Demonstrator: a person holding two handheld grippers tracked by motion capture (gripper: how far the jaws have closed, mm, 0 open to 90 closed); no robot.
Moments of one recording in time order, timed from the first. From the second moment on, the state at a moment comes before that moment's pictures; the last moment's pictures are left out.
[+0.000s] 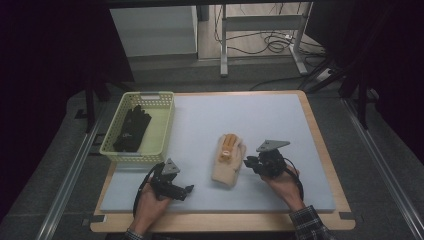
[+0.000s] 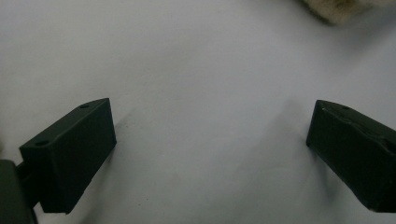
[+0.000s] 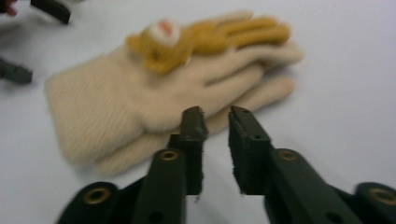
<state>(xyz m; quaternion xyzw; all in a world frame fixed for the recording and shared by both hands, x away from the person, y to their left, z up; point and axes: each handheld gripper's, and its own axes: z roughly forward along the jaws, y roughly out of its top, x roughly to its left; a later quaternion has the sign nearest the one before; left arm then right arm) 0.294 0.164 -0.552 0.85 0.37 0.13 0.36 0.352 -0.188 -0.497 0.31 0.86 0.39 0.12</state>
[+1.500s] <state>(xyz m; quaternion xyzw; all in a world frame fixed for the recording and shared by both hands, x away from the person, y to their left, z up) 0.294 0.164 -0.552 0.85 0.37 0.13 0.36 0.344 -0.114 -0.526 0.26 0.88 0.39 0.13</state>
